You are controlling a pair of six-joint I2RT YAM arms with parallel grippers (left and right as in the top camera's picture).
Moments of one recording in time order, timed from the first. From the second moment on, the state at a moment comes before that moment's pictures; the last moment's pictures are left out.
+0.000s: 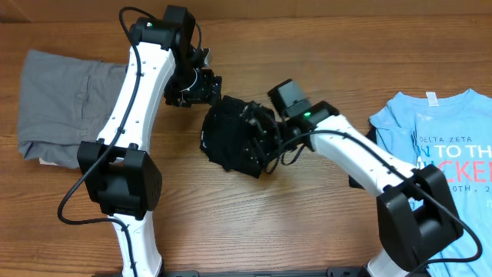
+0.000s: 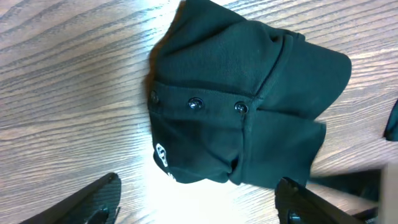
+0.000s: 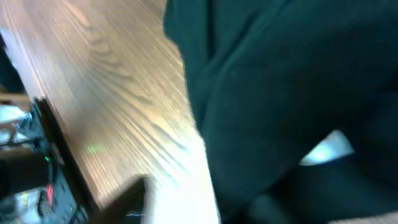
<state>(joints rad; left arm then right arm) -0.19 2.12 2.07 -1.47 0.26 -0.10 0.54 1.80 1.26 -0.69 -0.61 -0.01</state>
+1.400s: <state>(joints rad) -0.19 2.12 1.52 -1.00 0.56 -0.07 0.47 1.81 1.21 -0.89 -0.13 0.29</state>
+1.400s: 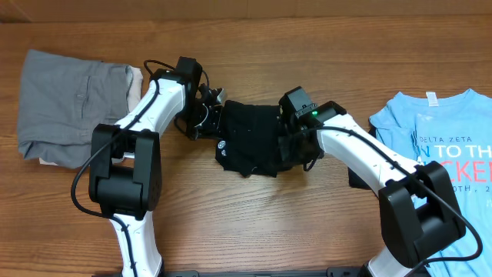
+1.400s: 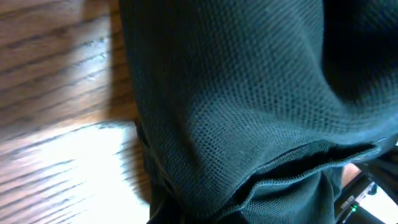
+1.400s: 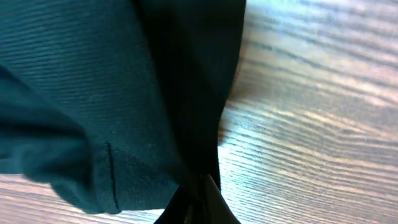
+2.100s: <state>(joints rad) -0.09 2.12 1.59 -0.97 0.68 -0.02 0.46 1.72 1.26 -0.65 -0.29 0.32</state>
